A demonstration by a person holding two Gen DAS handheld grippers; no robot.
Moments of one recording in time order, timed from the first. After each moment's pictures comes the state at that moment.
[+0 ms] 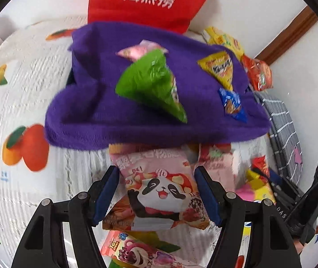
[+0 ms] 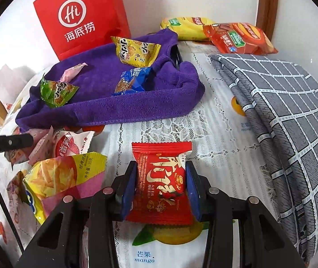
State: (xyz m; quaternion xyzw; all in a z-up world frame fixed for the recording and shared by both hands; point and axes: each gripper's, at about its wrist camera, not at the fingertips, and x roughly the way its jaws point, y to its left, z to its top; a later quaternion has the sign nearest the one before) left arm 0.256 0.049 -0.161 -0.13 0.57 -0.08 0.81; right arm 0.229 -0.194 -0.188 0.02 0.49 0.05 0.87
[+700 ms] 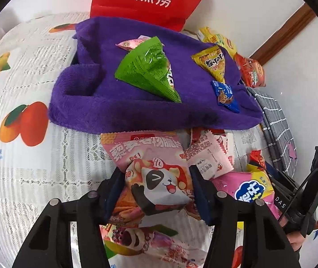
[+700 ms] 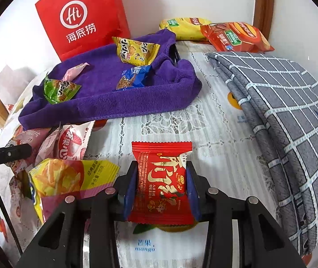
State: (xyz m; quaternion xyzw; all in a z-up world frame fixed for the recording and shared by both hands) left arm 0.230 0.058 -0.157 -0.15 0.55 -0.10 0.81; right arm 0.216 -0.200 -0.184 0.03 0.49 0.05 0.87
